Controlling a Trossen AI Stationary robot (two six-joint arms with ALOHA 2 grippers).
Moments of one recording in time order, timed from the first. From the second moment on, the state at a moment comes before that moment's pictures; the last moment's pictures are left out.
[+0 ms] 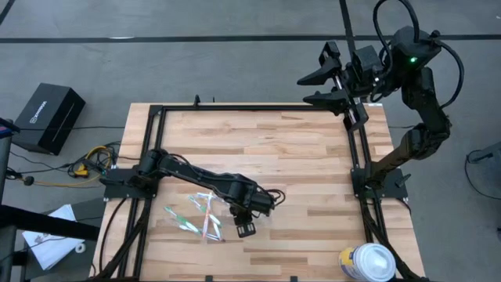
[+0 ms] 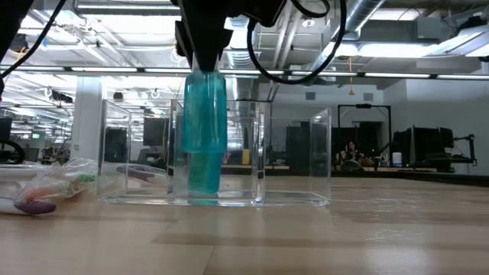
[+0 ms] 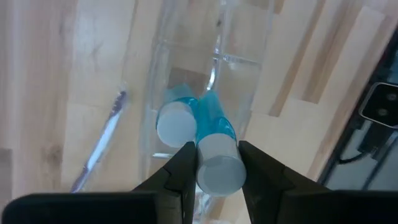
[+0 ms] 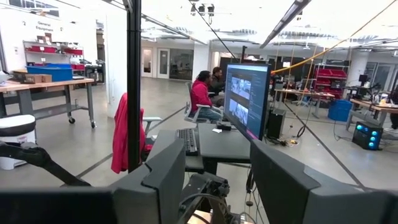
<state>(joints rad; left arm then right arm) -0.29 2.11 1.91 -1.23 0.12 -0.56 -0.16 1.51 2.34 -0.69 -0.42 -0.03</state>
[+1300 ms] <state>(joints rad) -0.28 2.11 1.84 -1.18 0.13 -0.56 -0.12 1.51 2.34 -0.69 -0.42 -0.05</state>
